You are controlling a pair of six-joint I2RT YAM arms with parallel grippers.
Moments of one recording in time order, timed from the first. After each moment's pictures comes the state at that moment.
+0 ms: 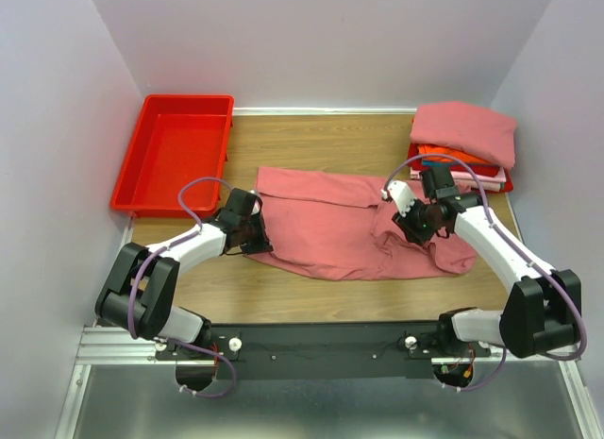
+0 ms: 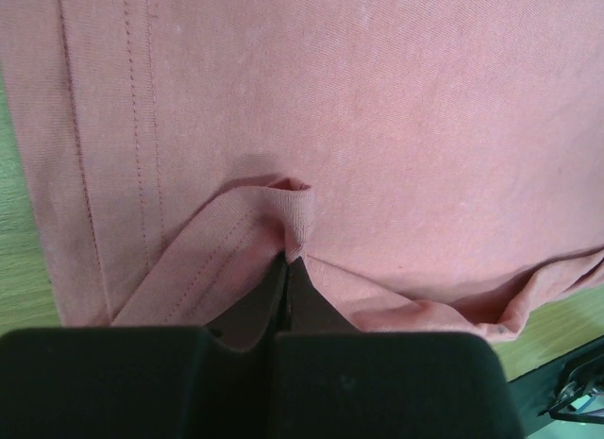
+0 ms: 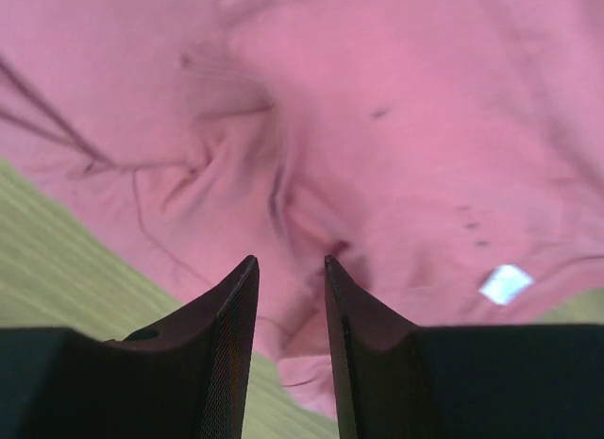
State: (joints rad) left arm -0.41 1.43 0.66 -0.23 0.20 -0.64; right arm 0.22 1.29 0.91 -0.76 -0.20 -0.68
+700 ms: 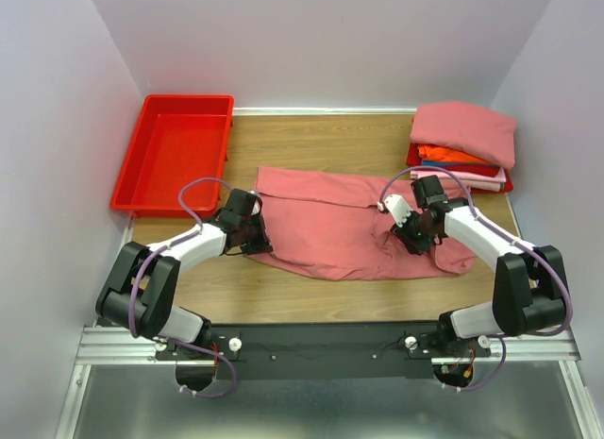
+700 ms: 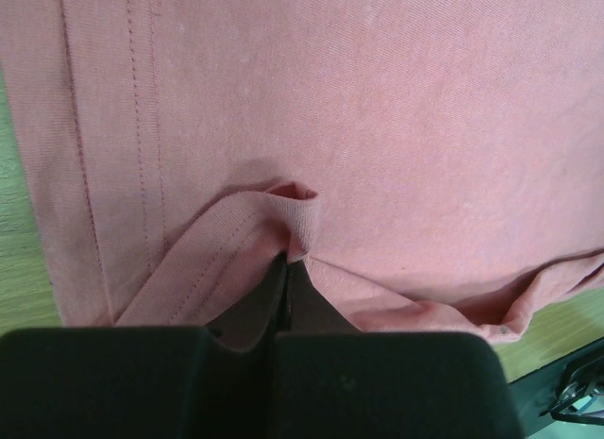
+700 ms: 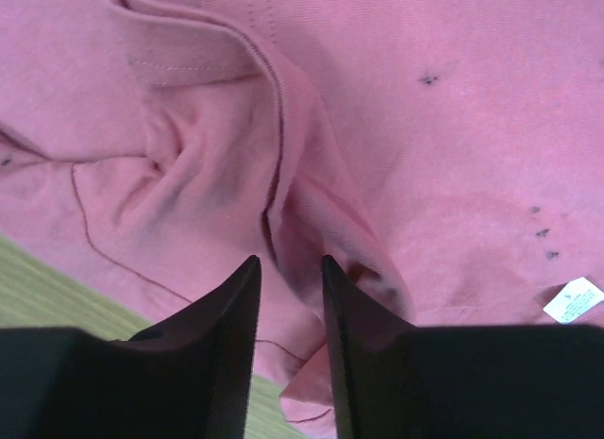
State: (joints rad) left arm -0.41 1.43 0.66 -0.22 0.20 -0.63; right arm 0.22 1.41 0.81 -0.67 -0.14 -0.68
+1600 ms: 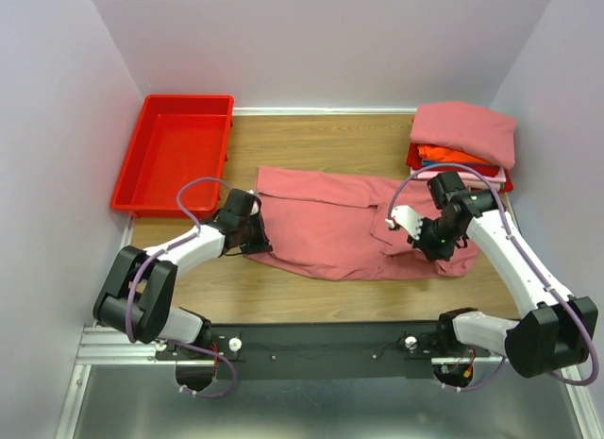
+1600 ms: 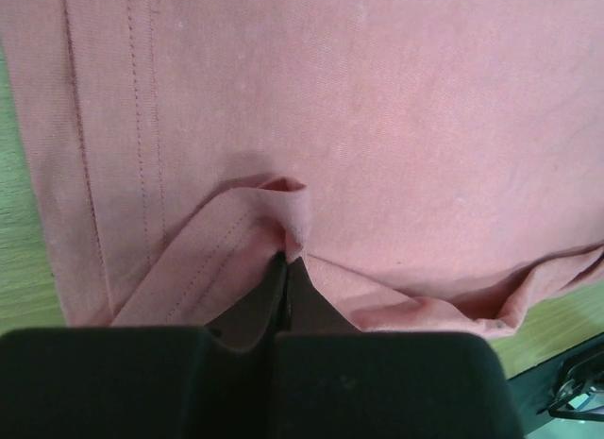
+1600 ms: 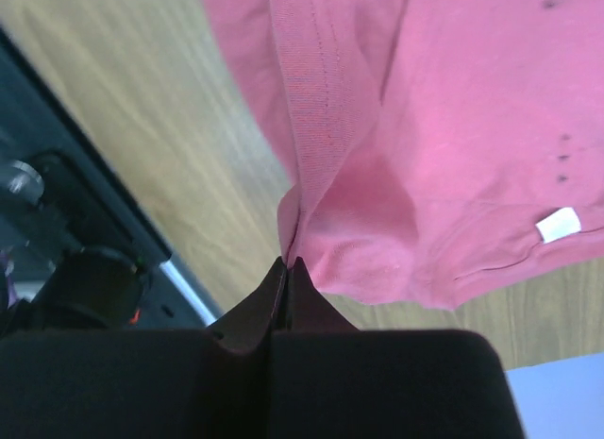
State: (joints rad) left arm -0.40 1.41 0.65 -0.23 0.20 -0.64; right arm 0.22 1.19 1.00 -1.22 -0.21 -0.98
